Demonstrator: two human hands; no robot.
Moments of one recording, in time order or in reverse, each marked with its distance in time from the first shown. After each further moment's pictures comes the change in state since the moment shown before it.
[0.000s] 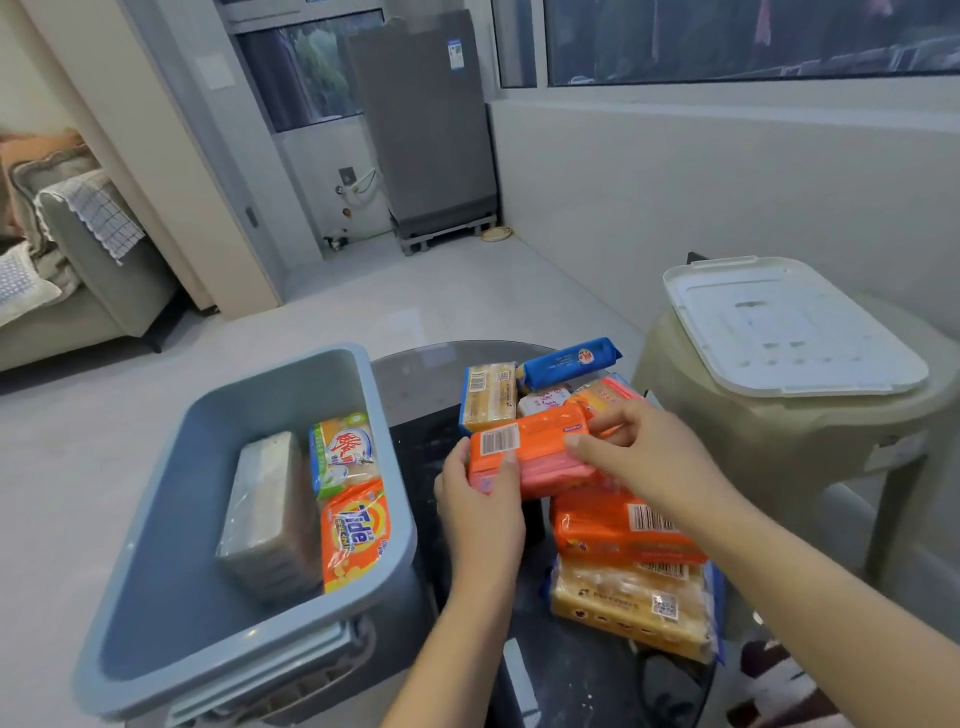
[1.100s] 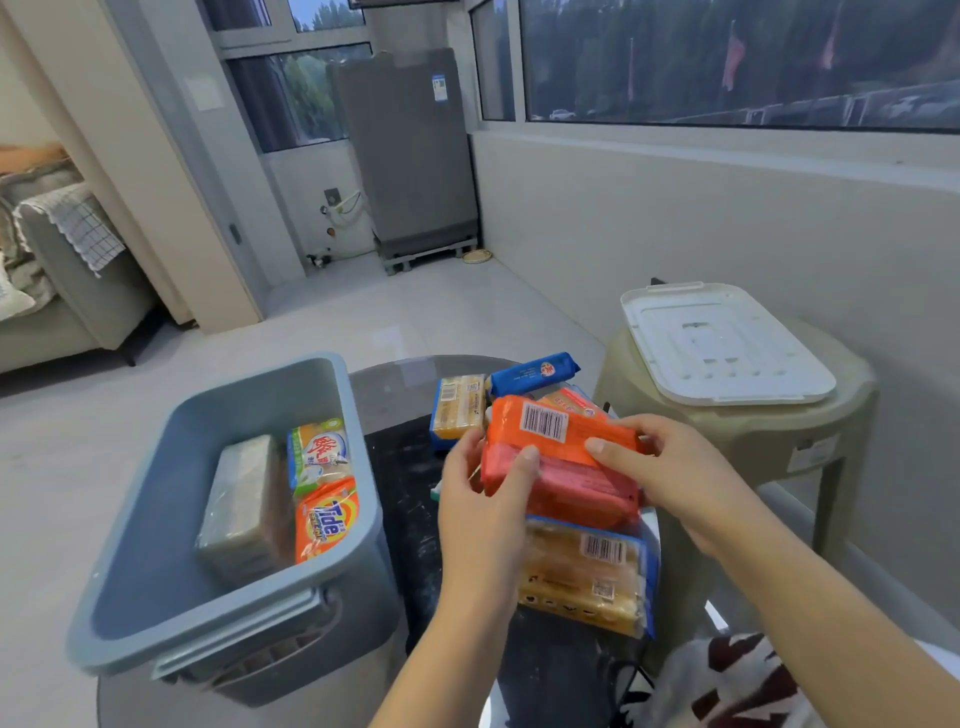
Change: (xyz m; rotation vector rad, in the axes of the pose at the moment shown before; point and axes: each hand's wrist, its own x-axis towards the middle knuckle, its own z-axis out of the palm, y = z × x) left_hand -0.059 0.039 0.001 -0.354 -0.242 -0.051; right_hand -0.039 0.013 -0.049 0.257 -0.043 0.032
